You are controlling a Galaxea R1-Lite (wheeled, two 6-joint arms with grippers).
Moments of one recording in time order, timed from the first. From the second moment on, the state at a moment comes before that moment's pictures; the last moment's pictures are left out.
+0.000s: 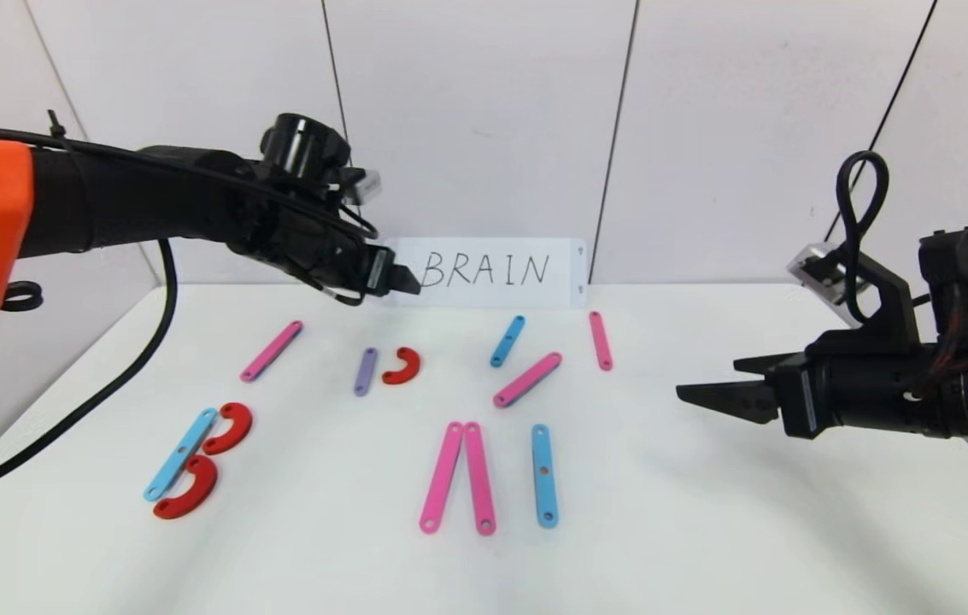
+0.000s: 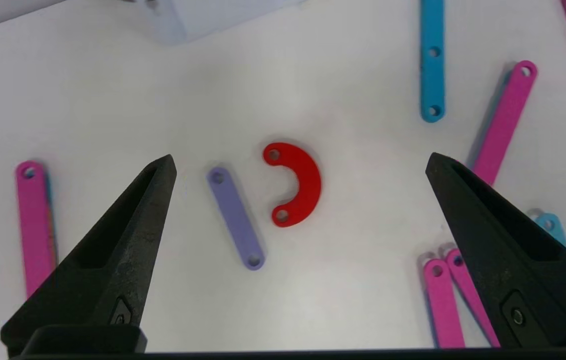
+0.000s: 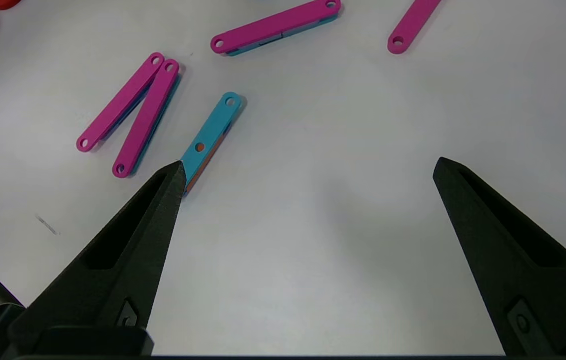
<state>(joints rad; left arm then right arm) -0.31 2.08 -1.85 0.43 -0.06 0.01 0.22 1.53 -0.80 -0.13 0.40 -0.02</state>
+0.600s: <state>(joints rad) -0.05 2.09 -1.87 0.57 -0.05 0.04 0.22 1.58 -0.79 -0.21 0.40 -0.02</state>
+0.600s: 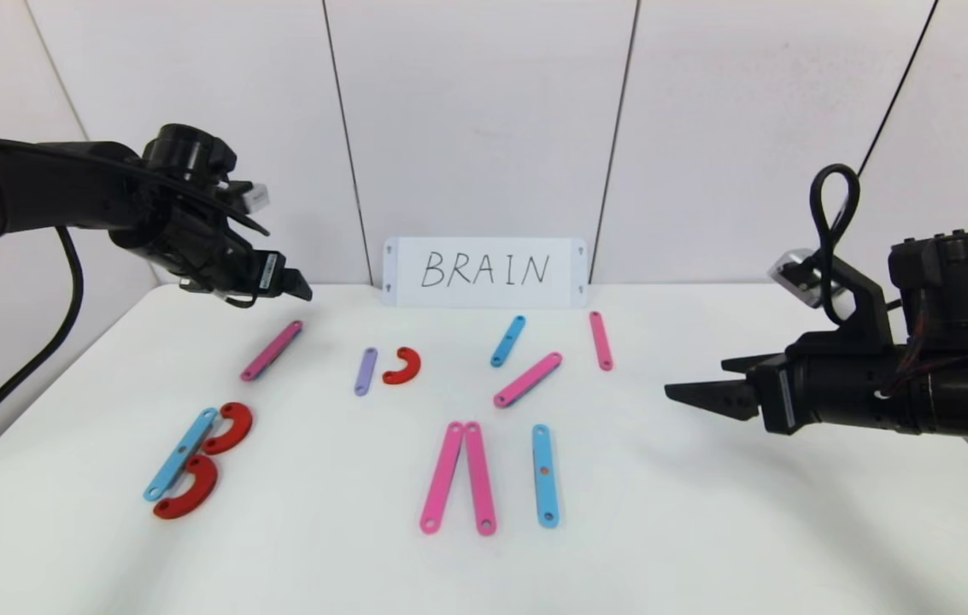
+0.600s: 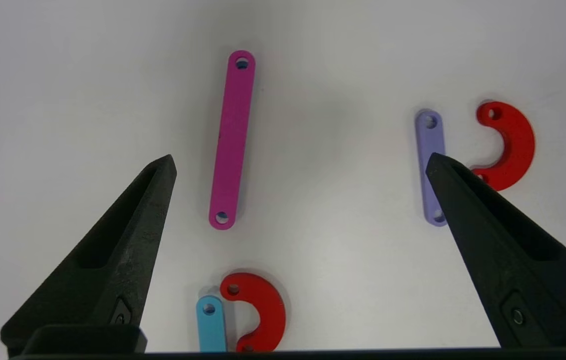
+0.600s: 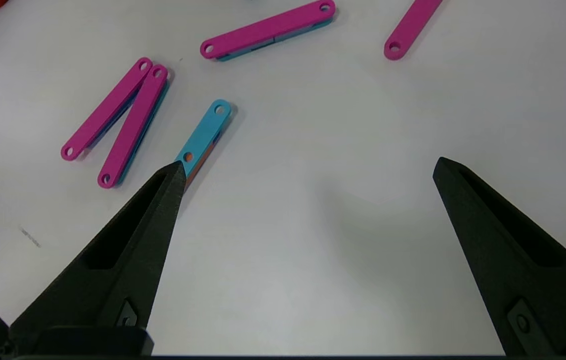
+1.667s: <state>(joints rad) 0.01 2.32 -1.92 0.59 -0.02 0.05 0.22 1.62 -0.78 -0.23 0.40 -0.02</state>
